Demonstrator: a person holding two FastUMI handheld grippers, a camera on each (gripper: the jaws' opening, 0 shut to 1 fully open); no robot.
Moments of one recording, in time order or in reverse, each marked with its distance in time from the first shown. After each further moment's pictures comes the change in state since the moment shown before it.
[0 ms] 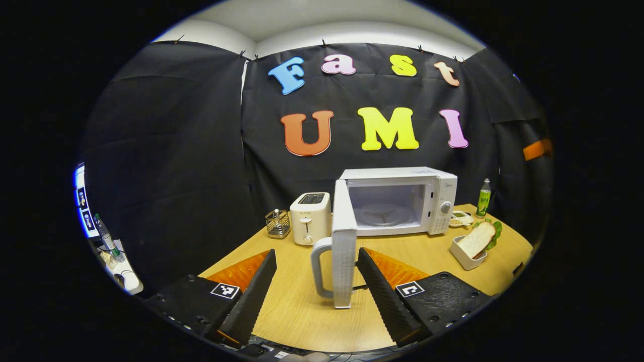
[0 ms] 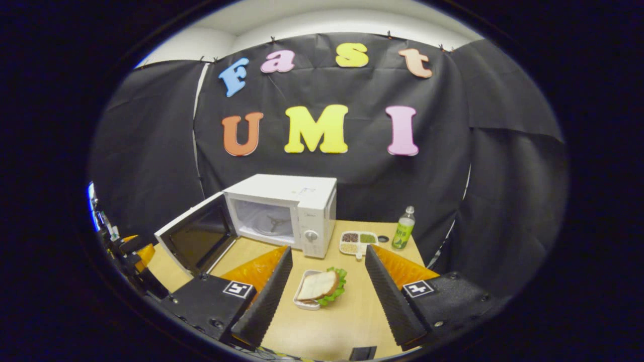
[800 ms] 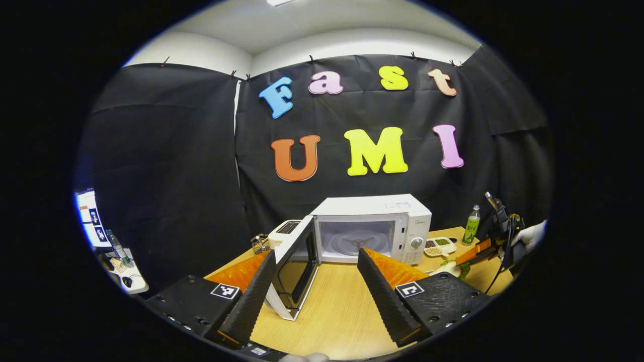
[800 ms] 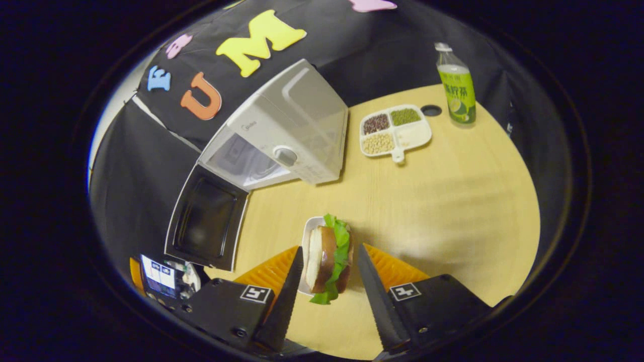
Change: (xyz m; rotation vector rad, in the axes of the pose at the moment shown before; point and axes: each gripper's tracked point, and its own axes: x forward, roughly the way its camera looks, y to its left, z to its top) left arm -0.027 -0.120 0.100 0.019 -0.046 0.092; right arm 0.173 -0.029 -0.154 0.486 0.644 0.362
